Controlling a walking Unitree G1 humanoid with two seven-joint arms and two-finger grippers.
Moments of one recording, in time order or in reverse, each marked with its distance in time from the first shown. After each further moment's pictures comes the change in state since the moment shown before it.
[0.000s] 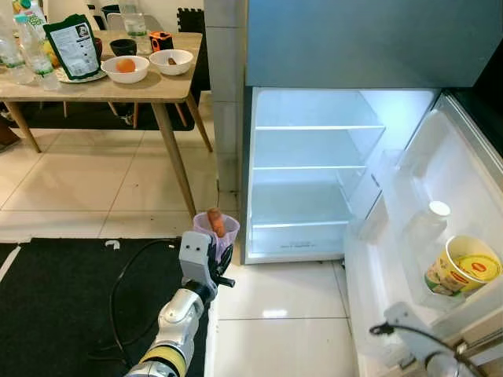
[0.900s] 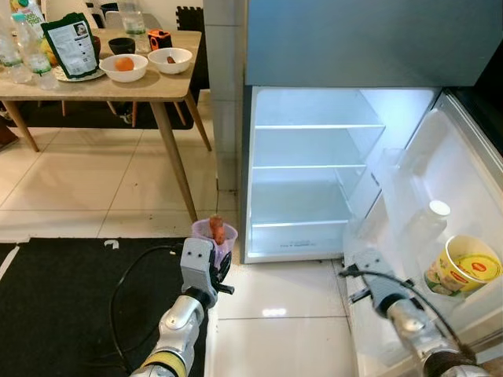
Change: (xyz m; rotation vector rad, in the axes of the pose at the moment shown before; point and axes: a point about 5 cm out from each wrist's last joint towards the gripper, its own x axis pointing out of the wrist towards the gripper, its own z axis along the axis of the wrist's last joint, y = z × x) left arm -0.009 0.000 -0.017 0.002 0.070 0.049; right arm -0.002 -0.043 0.137 0.187 -0.568 -0.058
